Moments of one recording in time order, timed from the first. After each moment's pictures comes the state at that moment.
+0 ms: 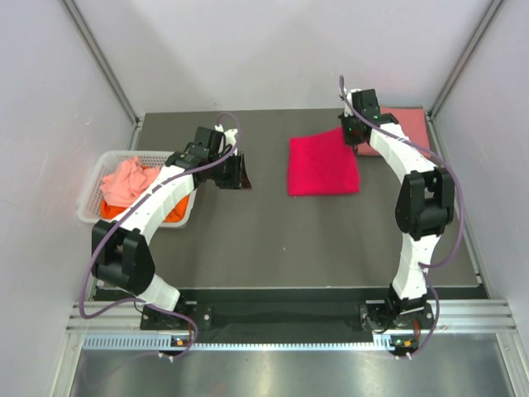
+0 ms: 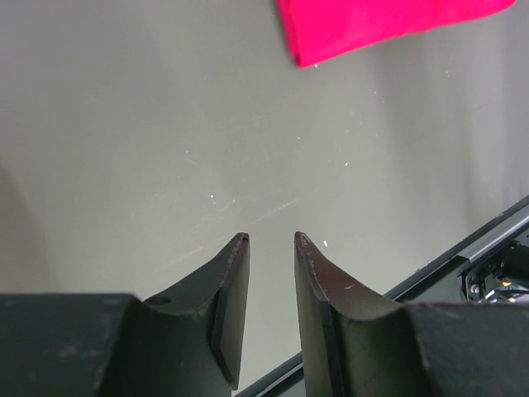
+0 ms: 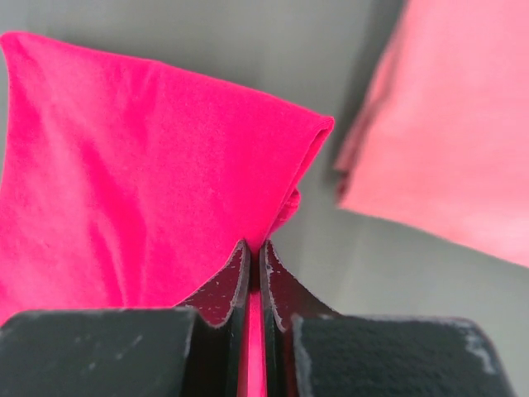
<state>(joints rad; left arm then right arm) -0.36 1.54 1.30 -0.63 0.36 -0.30 0.21 2.00 1.75 -0.55 0.03 -0.03</state>
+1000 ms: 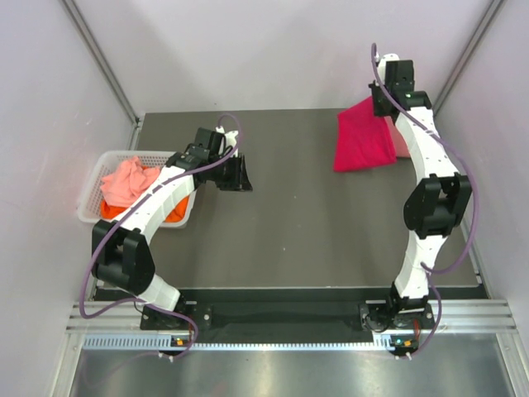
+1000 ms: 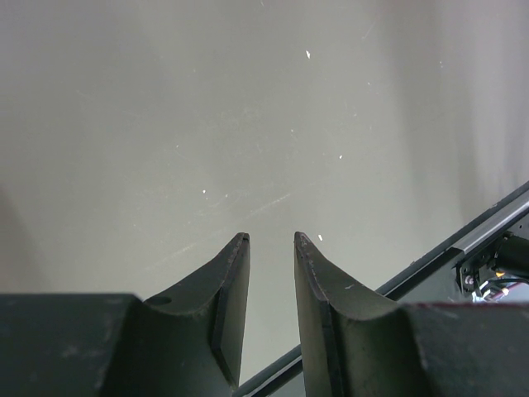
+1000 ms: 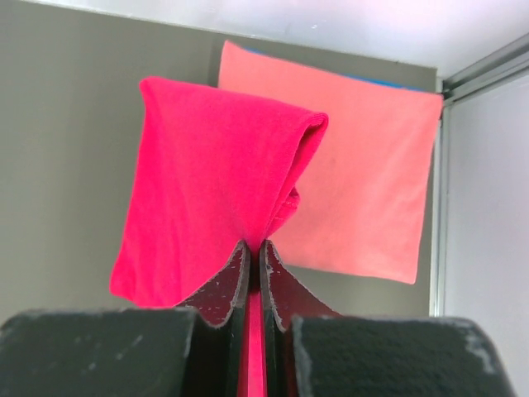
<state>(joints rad) -0.36 1.54 1.29 -0.63 0.38 -0.30 0.09 2.00 2.04 -0.66 0.14 -0.16</state>
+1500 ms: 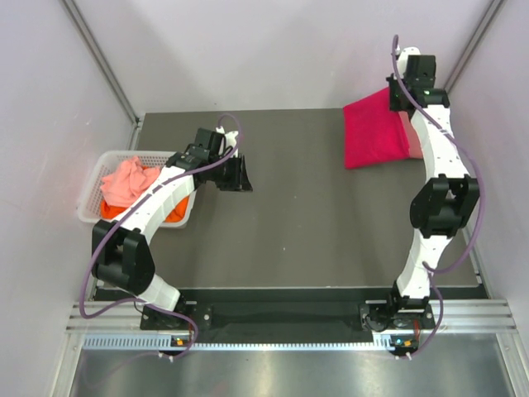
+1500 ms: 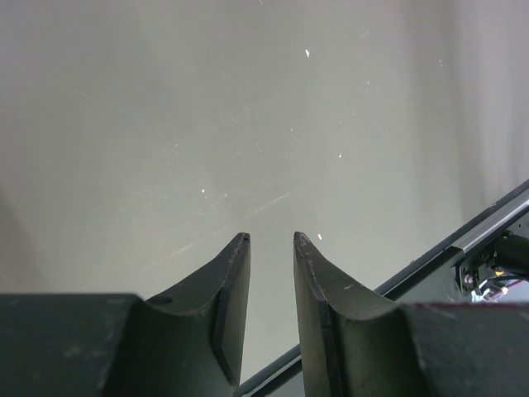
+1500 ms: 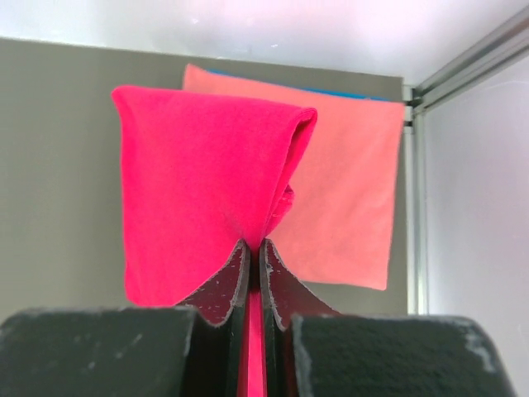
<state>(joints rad) -0.36 1.54 1.29 -0.63 0.38 -0.30 -0.01 2.00 2.08 -0.65 0.06 -0.16</state>
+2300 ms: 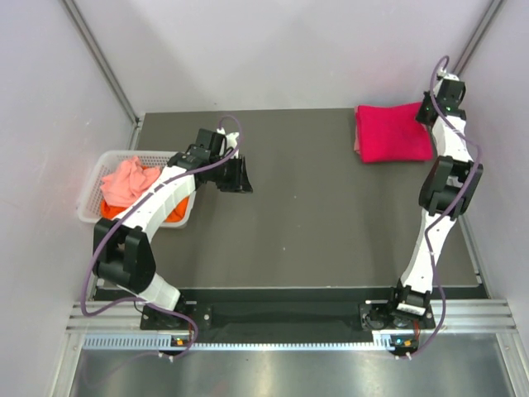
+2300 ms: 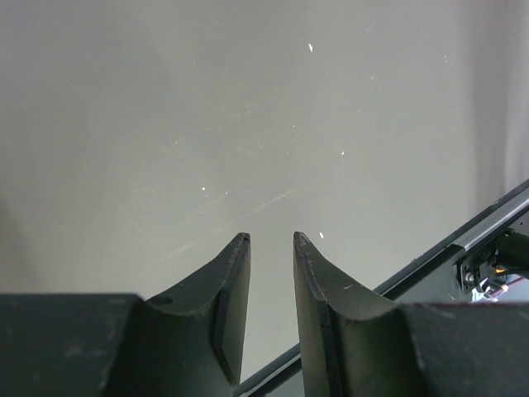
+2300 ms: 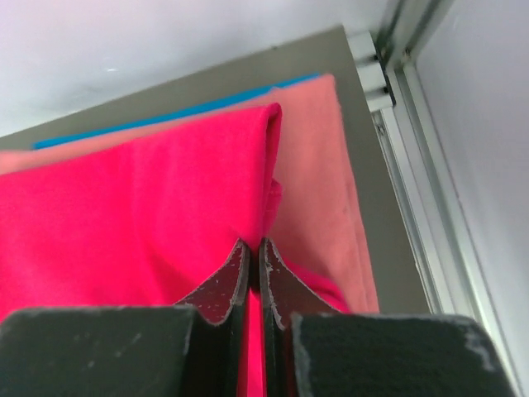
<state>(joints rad) -0.36 1.55 1.28 -0.63 0.39 -0.30 -0.27 2.35 2.19 -0.41 -0.11 0.08</state>
